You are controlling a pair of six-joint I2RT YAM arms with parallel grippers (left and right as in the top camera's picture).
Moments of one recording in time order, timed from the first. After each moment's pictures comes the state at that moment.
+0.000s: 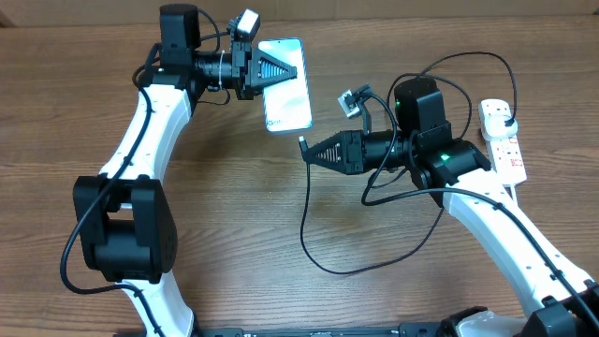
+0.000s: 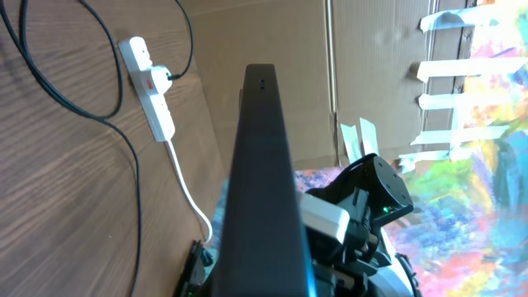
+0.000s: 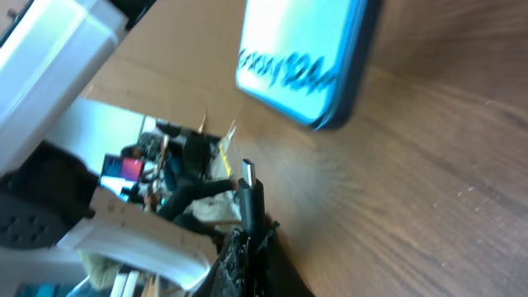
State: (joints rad) left arm -0.08 1.99 1.61 -0.25 1.49 -0.77; right arm 0.36 1.46 1.09 -0.27 -1.05 0.53
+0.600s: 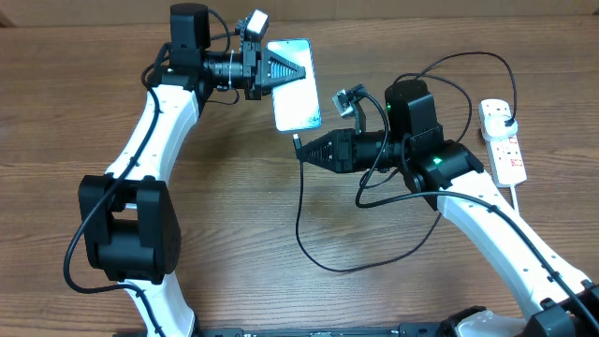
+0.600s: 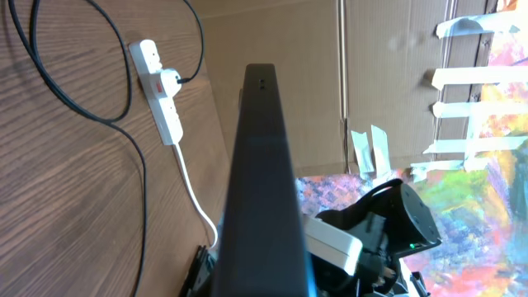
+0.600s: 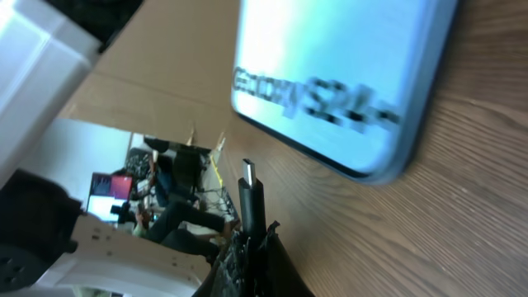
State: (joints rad) left arm -0.11 1.99 1.61 -0.22 1.42 -0.81; right arm 0.40 1.46 1.09 -0.26 -0.95 0.62
